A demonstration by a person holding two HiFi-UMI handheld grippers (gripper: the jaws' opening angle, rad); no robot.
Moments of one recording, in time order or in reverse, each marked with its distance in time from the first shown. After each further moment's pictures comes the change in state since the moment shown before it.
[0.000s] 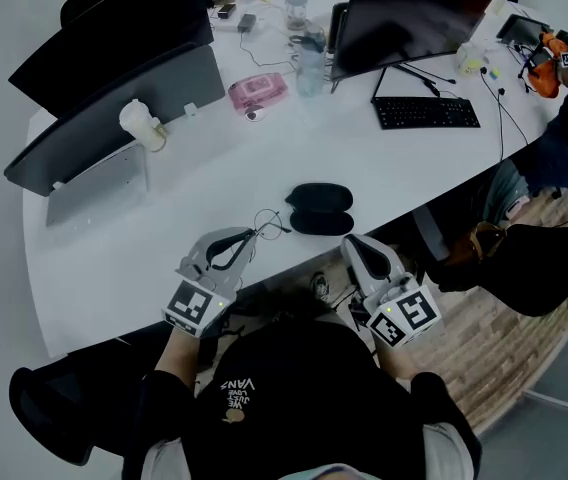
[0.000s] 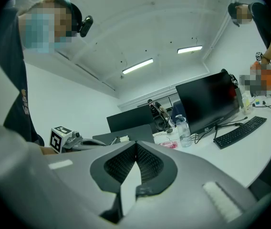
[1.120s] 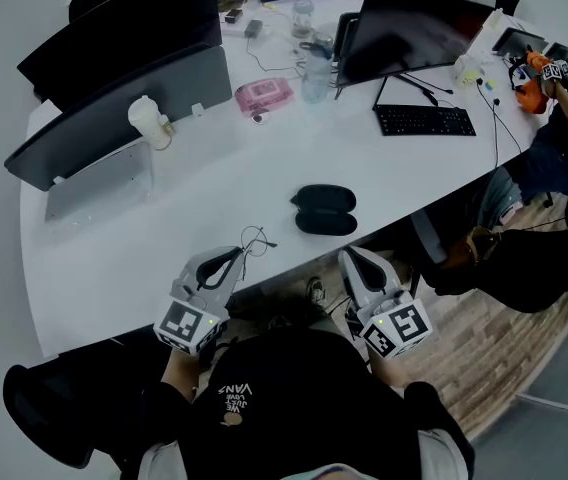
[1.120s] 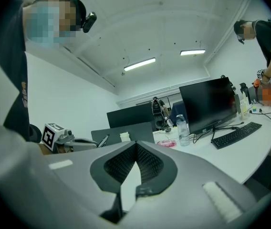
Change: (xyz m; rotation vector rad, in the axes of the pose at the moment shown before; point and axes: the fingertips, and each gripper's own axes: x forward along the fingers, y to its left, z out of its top) left arm -0.059 -0.001 -0.016 -0.124 -0.034 0.083; right arm -0.006 0.036 -0.014 -0.062 0.021 -0.048
